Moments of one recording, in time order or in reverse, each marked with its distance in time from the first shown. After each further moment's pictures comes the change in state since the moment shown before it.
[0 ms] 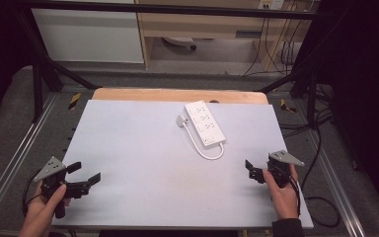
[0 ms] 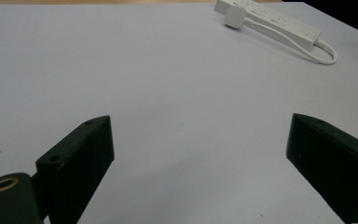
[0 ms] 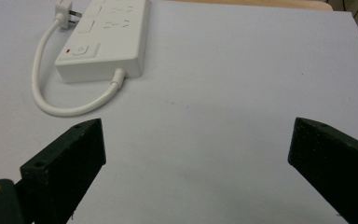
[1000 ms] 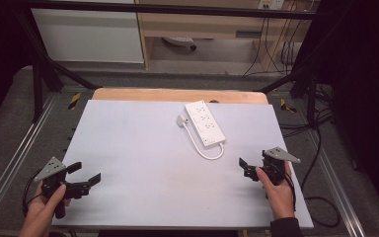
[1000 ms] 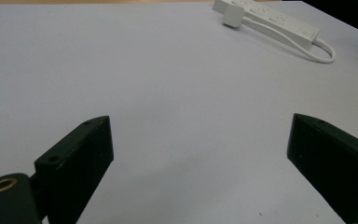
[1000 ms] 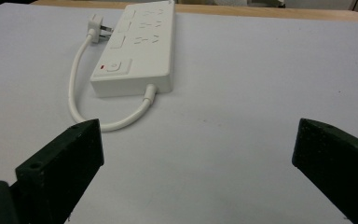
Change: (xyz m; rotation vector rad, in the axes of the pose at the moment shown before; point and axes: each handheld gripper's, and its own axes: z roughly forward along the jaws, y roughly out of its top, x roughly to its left) left arm 0.000 0.000 0.001 0.006 -0.001 0.004; right arm 0.014 0.012 0.004 -0.011 0.073 0.017
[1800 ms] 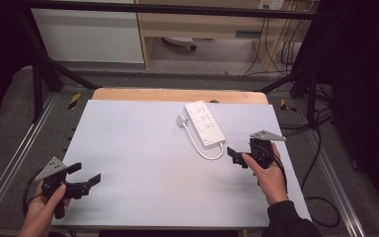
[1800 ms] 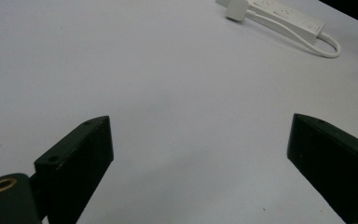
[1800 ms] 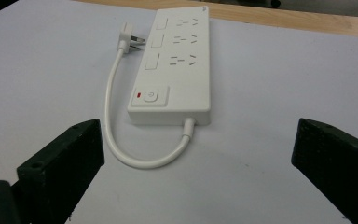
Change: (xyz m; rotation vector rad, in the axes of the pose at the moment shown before) left arm 0.001 -0.001 0.001 0.020 0.006 -0.003; right arm 0.025 0.052 0.023 0.094 0.069 -0.039
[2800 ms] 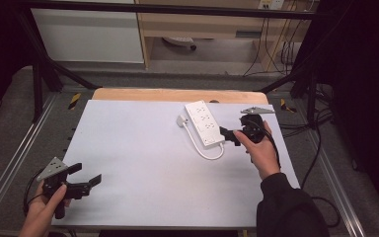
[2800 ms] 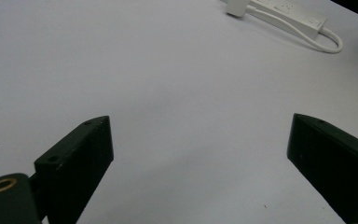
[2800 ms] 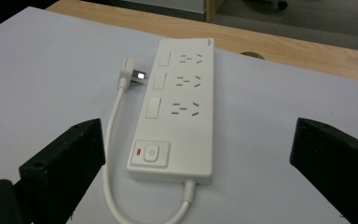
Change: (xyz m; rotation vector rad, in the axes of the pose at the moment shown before) left arm -0.001 0.000 0.001 0.011 -0.002 0.009; right arm 0.001 0.064 0.031 0.014 0.003 -0.023
